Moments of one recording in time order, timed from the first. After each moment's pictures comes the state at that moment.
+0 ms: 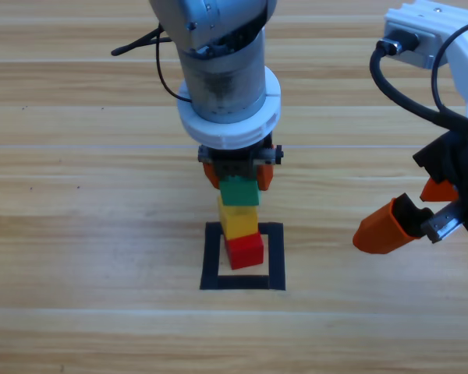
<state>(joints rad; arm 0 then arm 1) -0.89 2.18 -2.00 1.19 0.12 -0.86 1.02 1.60 -1.24 0.76 -0.03 0.30</state>
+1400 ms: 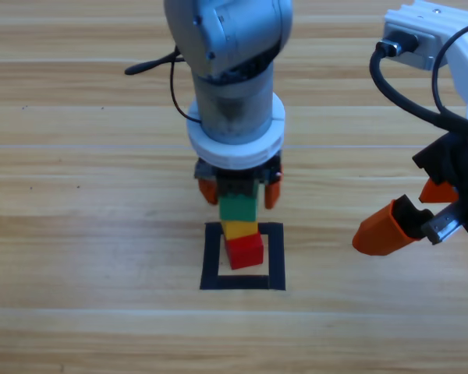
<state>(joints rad) -0.90 2.24 -1.99 1.19 0.13 -0.87 1.02 1.60 -1.24 0.76 -0.02 0.29</state>
